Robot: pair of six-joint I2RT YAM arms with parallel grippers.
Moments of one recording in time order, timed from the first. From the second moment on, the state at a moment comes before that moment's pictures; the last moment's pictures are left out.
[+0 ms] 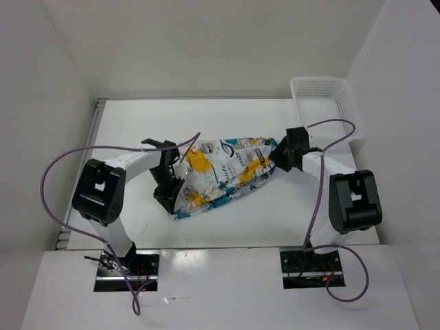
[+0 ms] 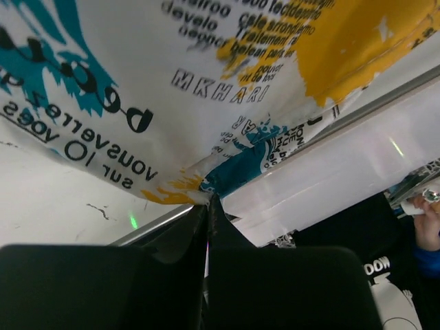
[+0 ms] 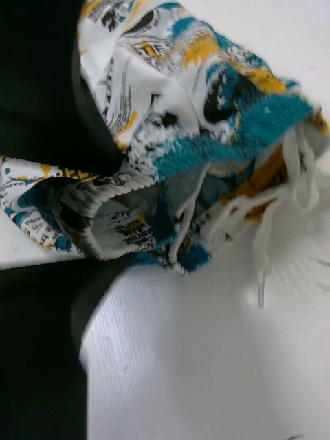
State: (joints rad) left arm -0.34 1.74 1.13 -1.16 0.39 0.07; right arm 0.14 1.58 0.90 -0.19 0.01 0.81
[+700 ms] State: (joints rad) left arm -0.24 1.76 1.26 -1.21 0.36 0.07; right arm 0.14 1.71 0.90 -0.16 -0.01 0.88
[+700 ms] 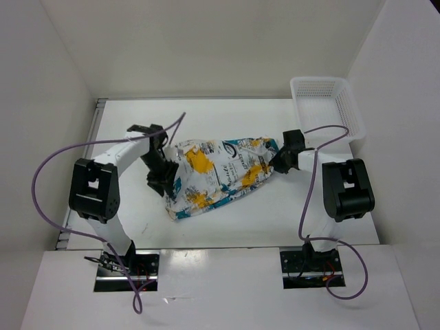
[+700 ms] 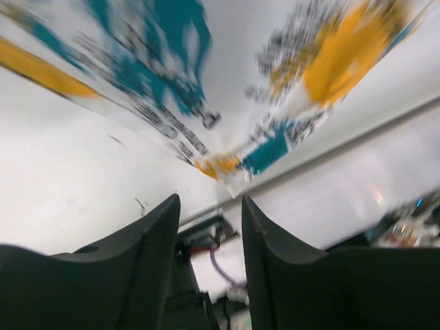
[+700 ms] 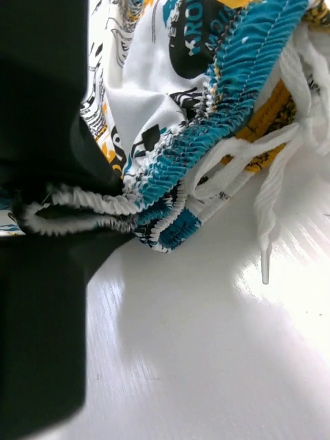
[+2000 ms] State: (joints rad) left arm -0.21 2.10 1.60 -0.71 0.27 0.07; right arm 0.64 1.56 1.33 -0.29 0.46 0.30
